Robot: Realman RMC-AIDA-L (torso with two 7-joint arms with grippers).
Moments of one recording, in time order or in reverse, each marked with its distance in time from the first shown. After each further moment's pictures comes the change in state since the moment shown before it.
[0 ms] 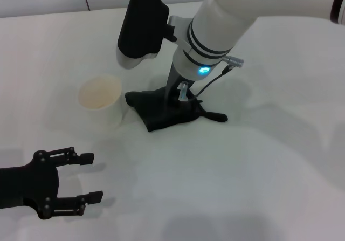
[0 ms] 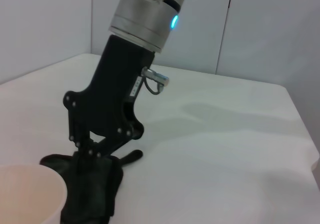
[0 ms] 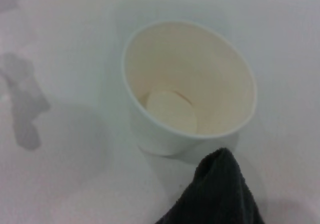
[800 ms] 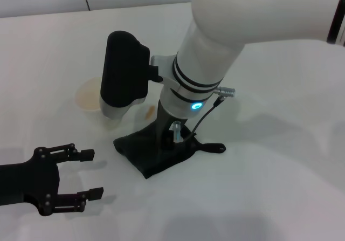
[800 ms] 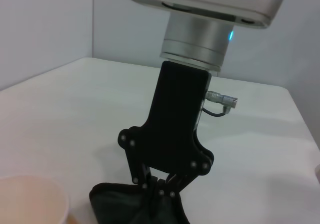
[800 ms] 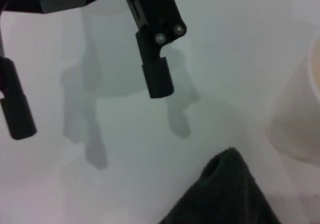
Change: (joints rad) left arm -0.005 0.000 0.000 0.000 -0.010 0.000 0.003; right arm -0.012 0.002 -0.143 -0.144 0.112 -0.113 -0.002
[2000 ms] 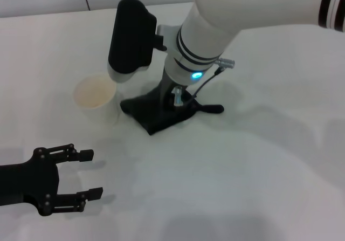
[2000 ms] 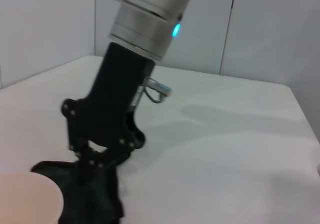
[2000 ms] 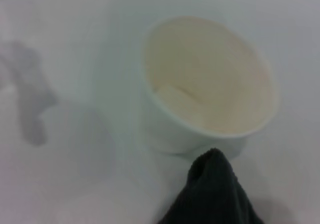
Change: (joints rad) left arm 0.003 0.000 0.000 0.000 0.000 -0.007 0.001; right arm 0.056 0.000 0.039 0.162 -0.096 0.153 0.002
